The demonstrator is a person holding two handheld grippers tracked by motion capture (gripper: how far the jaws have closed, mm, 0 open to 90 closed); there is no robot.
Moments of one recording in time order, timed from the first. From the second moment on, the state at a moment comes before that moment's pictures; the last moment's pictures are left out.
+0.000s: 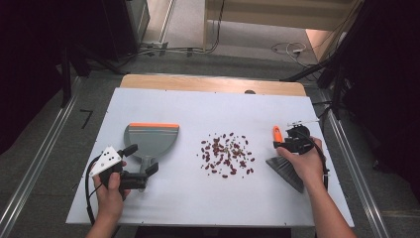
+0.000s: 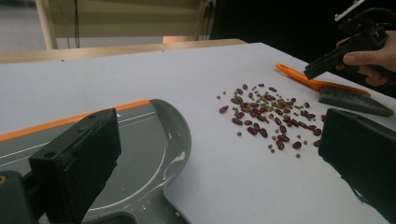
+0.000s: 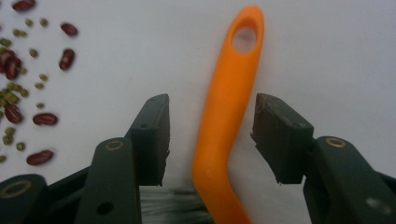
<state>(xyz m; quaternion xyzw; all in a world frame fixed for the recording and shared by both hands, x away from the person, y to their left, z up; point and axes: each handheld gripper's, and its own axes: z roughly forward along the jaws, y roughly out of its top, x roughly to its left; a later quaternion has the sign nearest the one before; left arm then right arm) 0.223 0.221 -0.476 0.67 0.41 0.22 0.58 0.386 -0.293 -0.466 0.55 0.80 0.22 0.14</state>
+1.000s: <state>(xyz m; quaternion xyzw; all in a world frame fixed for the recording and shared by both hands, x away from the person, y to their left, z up) 0.216 0.176 -0.452 0.70 0.38 0.22 0.57 0.376 -0.298 -0.479 0.55 0.80 0.21 0.14</state>
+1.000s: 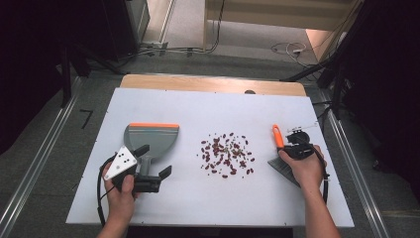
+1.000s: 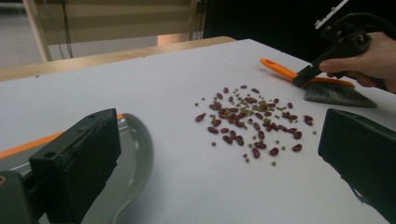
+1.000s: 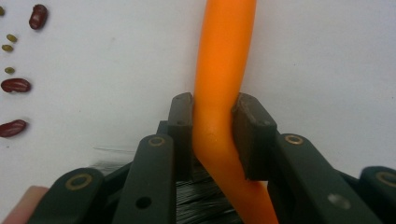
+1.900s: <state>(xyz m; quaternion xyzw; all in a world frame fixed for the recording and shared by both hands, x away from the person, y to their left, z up) 0.263 0.138 -0.457 0.70 0.37 0.21 0.57 0.330 -0.326 -0.453 0.49 0.69 0.49 0.21</state>
